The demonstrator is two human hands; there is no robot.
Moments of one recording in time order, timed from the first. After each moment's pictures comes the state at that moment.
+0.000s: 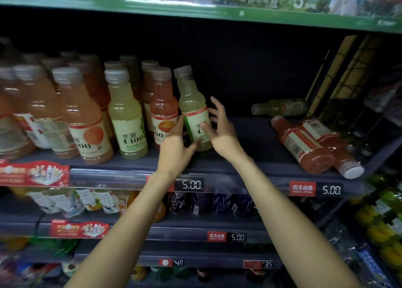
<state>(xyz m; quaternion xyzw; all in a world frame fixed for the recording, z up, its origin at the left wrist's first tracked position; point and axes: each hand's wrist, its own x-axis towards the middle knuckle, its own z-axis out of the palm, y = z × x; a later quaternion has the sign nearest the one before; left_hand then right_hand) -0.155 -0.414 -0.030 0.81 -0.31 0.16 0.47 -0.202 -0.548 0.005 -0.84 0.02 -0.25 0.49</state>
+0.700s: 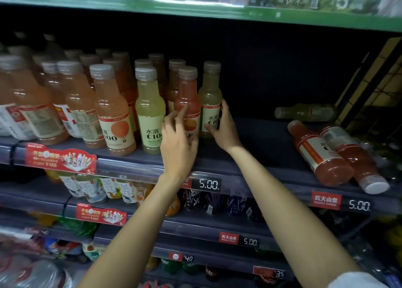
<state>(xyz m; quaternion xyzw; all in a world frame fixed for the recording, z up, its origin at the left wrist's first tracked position) -0.164 -0.390 -0.027 0.83 -0.21 0.35 0.39 -0.143 -0.535 -0.015 -0.85 0.03 -0.25 0.47</state>
